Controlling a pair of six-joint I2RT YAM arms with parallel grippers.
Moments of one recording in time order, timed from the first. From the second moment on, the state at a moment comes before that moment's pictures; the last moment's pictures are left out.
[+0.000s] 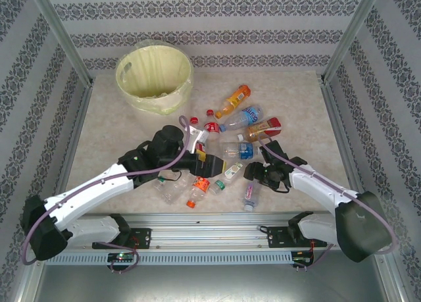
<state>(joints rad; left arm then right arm) -0.82 1.18 0.96 -0.31 0.41 -0.59 0.42 1.20 0.56 -0.54 -0.16 0.76</state>
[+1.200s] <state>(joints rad) -0.94 1.46 0.94 -0.06 0.38 -0.70 0.37 0.88 0.71 -0.62 -0.27 0.73</state>
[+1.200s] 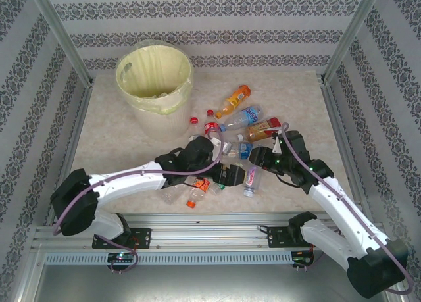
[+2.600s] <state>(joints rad) -0.99 1.61 1.08 0.02 0.46 -0.77 0.37 0.81 0.77 -0.64 -0.31 0.77</state>
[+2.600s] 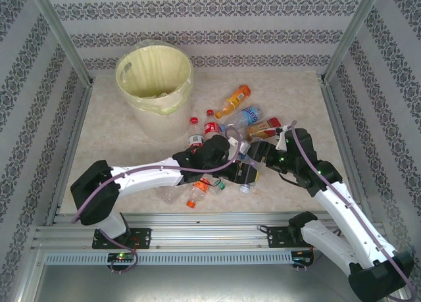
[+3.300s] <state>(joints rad) -0.78 1.36 1.20 -0.35 0.42 -0.64 0.38 0.70 1.00 -0.57 -0.53 0.78</state>
